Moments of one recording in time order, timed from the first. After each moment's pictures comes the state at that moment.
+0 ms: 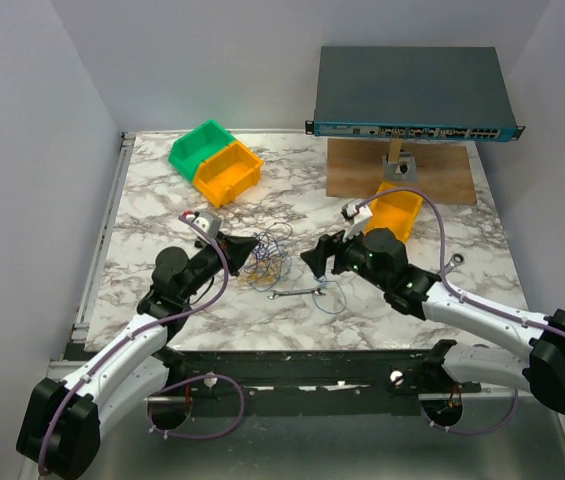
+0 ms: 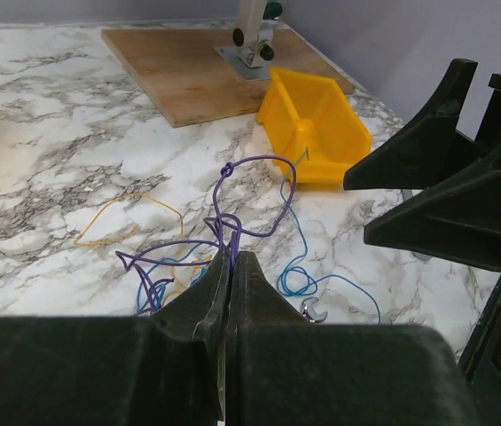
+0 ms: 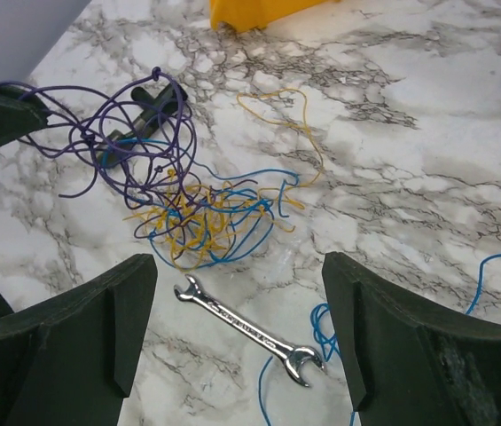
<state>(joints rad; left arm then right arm) -0.43 0.81 0.31 0.53 0.35 -0.35 0.80 1.12 0.59 0.25 0.05 0.31</state>
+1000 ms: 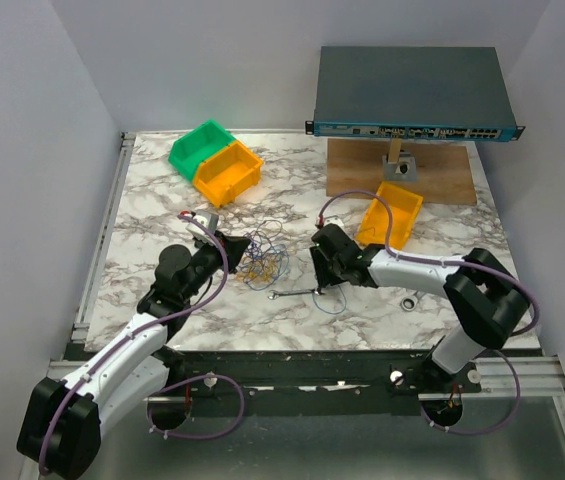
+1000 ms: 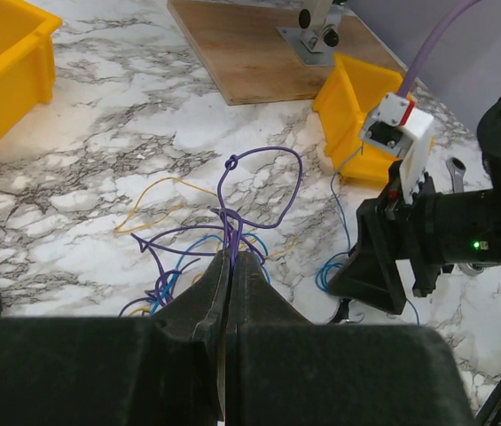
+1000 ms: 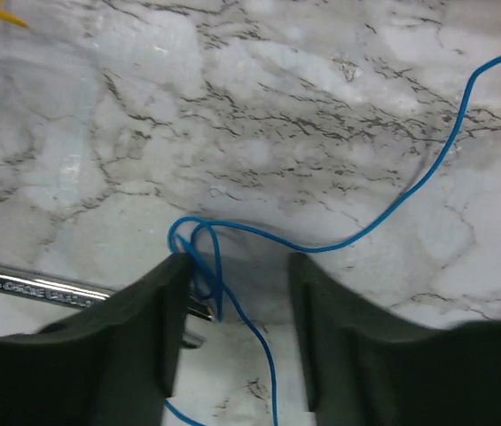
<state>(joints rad) -0.43 0.82 0.32 0.44 0.21 -0.35 0.80 1.61 0.85 -0.23 0.24 0.45</state>
